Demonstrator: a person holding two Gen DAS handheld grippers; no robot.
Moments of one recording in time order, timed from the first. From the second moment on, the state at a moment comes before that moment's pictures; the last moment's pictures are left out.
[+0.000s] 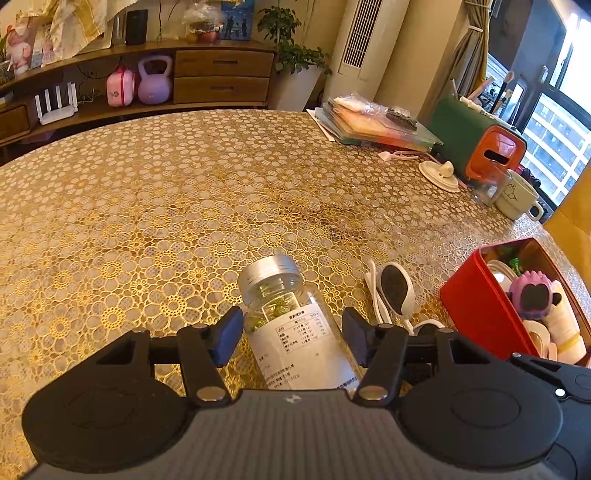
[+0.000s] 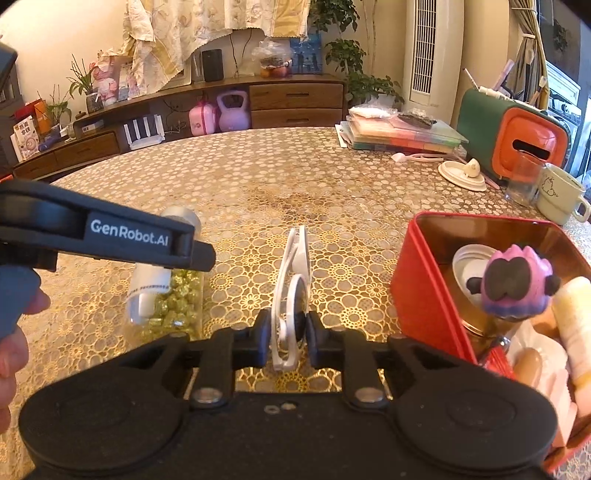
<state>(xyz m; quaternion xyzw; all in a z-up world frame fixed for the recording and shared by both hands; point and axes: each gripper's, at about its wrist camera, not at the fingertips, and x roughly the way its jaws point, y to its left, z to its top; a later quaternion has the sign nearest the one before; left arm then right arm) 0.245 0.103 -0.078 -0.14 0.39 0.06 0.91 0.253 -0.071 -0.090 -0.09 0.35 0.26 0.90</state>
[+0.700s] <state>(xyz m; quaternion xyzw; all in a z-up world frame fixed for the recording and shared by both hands) 0.214 0.066 -0.081 -0.12 0.43 0.03 0.89 0.212 -0.116 -0.097 -0.08 0.36 0.25 0.89</state>
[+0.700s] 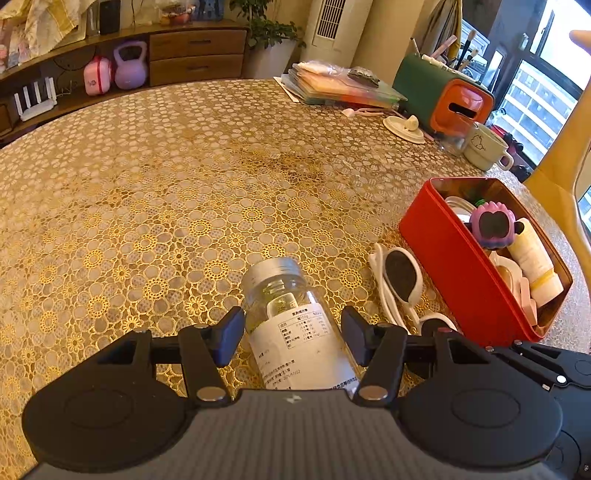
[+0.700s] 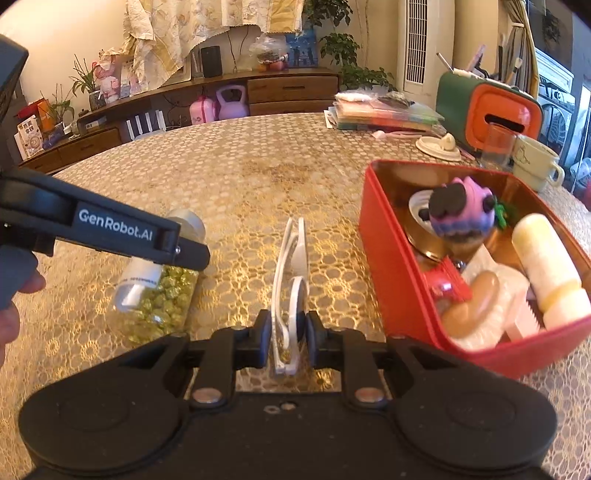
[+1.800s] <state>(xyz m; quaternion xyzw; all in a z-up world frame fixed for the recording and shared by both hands) 0.196 0.034 -0.073 -0.07 0.41 0.05 0.91 0.207 -0.136 -0.068 -0.06 0.32 0.25 0.91</state>
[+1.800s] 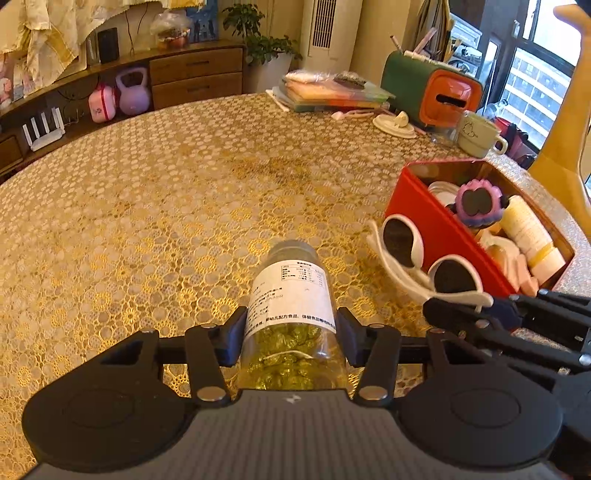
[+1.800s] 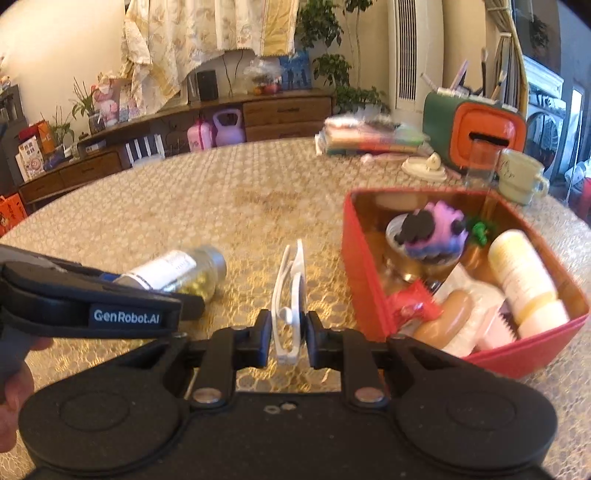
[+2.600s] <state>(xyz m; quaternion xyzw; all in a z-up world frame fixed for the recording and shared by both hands) 0.217 -0.061 -0.007 -0.06 0.36 -0.05 0.93 0.218 -0.242 -0.006 -0.03 0.26 0.17 0.95</state>
